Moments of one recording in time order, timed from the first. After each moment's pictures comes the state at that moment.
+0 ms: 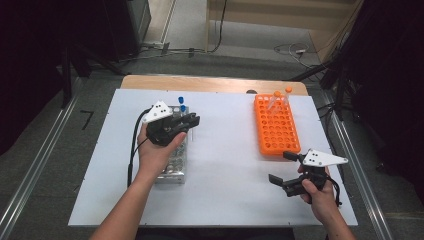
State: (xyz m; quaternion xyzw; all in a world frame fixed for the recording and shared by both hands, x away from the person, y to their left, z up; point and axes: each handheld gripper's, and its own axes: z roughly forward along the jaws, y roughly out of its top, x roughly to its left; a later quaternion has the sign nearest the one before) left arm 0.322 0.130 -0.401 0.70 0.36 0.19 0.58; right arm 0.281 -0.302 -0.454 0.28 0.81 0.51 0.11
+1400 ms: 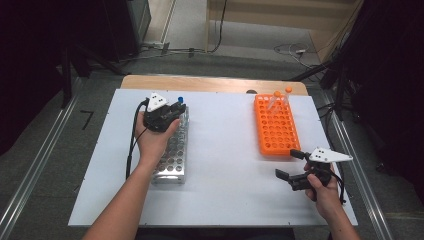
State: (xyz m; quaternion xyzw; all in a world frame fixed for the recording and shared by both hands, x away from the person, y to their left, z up) left arm 0.368 0.146 -0.431 0.69 0.43 0.27 0.50; right arm 0.296 -0.323 -0.467 0.31 0.80 0.50 0.11
